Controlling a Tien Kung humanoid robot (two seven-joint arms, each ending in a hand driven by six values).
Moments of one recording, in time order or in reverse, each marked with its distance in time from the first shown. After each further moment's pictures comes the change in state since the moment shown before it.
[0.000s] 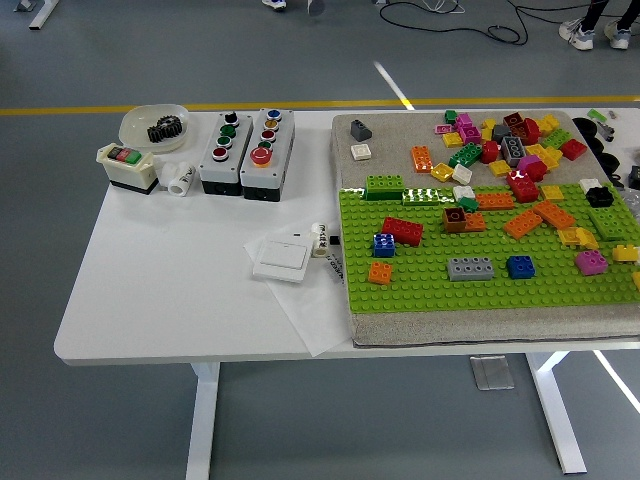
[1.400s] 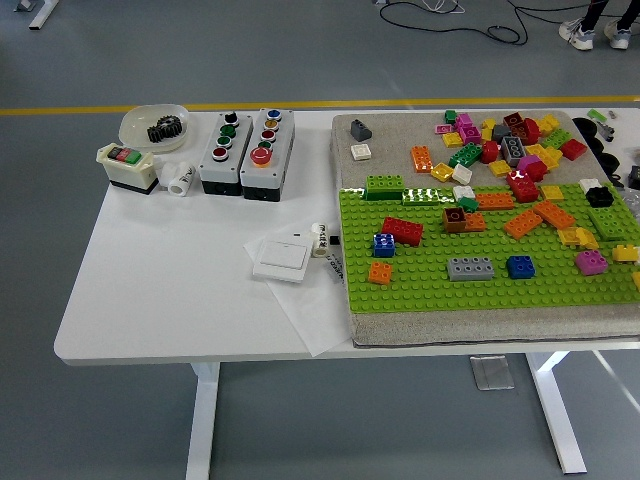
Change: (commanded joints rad) left arm -0.003 0.002 0.000 0.001 0.006 0.000 0.000; right arm -0.004 0.002 0.018 -0.001 -0.018 0.025 -0.005
